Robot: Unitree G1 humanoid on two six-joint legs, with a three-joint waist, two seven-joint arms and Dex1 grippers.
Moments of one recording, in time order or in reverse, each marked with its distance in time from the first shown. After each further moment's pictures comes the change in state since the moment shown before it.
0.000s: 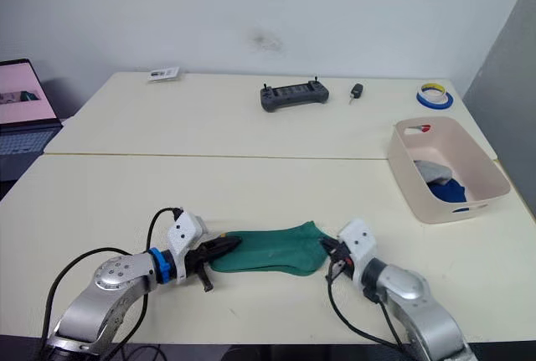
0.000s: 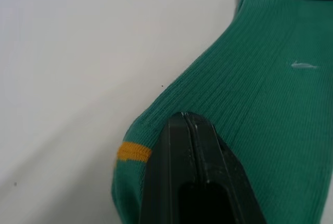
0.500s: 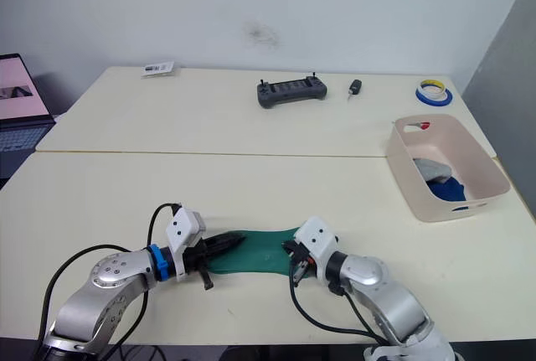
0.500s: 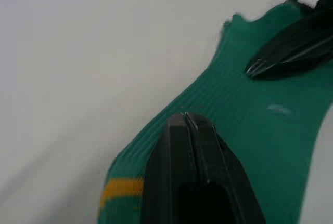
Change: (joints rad) left arm -0.010 0.057 -0.009 0.008 0.018 -0.027 -0.030; right arm -0.206 0.030 0.271 0.091 -0.070 0.078 -0.016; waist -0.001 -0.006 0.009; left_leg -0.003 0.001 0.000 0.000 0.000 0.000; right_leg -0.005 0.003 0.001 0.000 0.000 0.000
